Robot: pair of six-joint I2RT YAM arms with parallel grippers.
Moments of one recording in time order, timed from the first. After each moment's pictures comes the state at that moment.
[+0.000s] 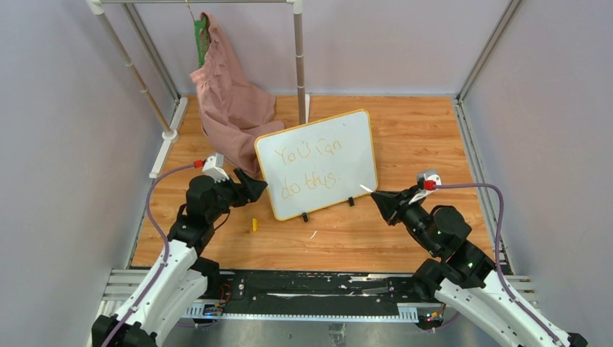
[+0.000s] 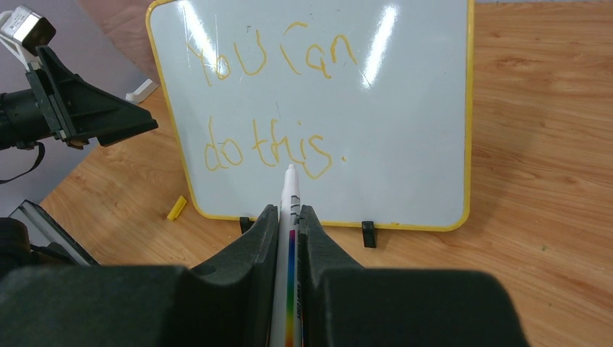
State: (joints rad) left arm -0.27 0.67 0.37 -0.01 0.21 -0.63; right arm 0.77 0.29 0.47 -0.23 0.19 0.32
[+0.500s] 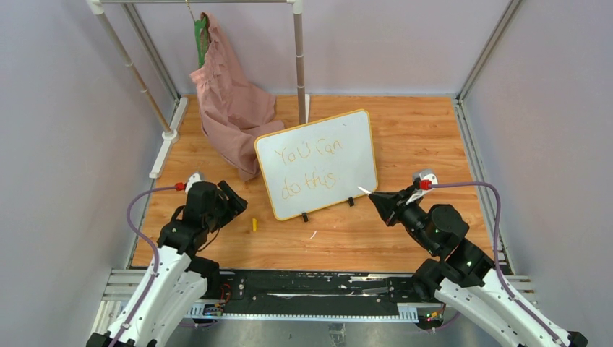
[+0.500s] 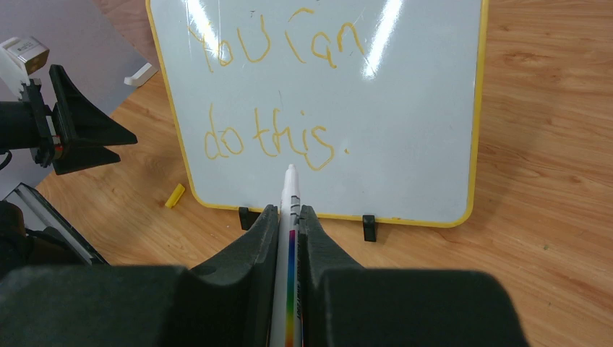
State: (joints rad) left arm -0.27 0.59 0.50 -0.63 -0.14 -0.83; right arm 0.77 0.31 0.49 -0.23 0.15 0.30
